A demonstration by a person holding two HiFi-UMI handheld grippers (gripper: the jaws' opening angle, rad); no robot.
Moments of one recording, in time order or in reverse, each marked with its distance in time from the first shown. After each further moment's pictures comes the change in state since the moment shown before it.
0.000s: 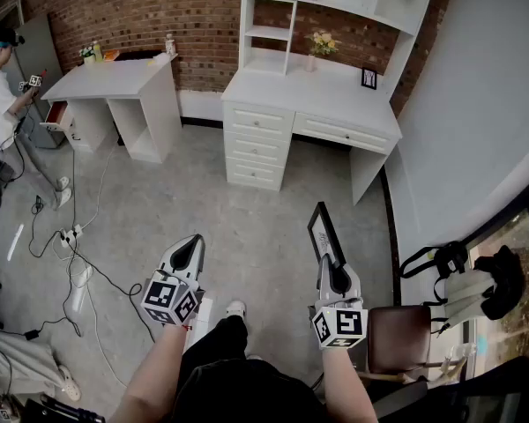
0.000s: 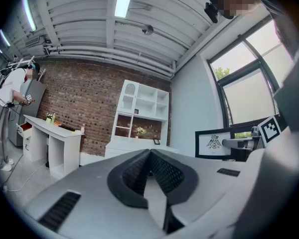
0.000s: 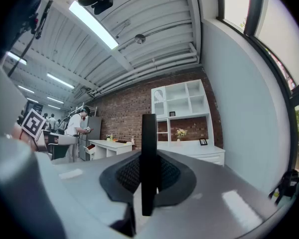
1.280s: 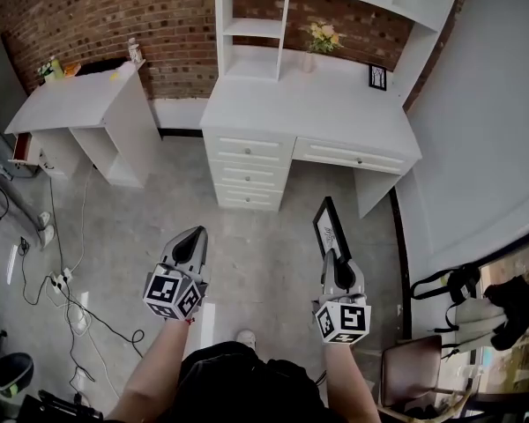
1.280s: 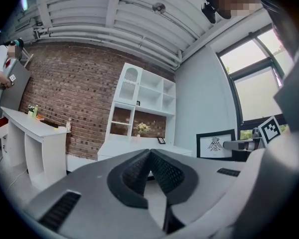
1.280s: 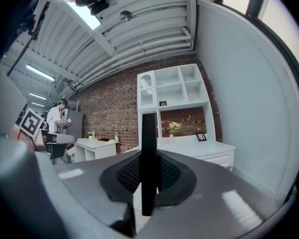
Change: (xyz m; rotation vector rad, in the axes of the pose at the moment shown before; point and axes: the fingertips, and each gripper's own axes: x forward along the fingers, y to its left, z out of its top) left arm 0.294 0.142 0.009 -0.003 0.046 -0.085; right arm 0.286 -0.079 -0.035 0.040 0.051 -0.125
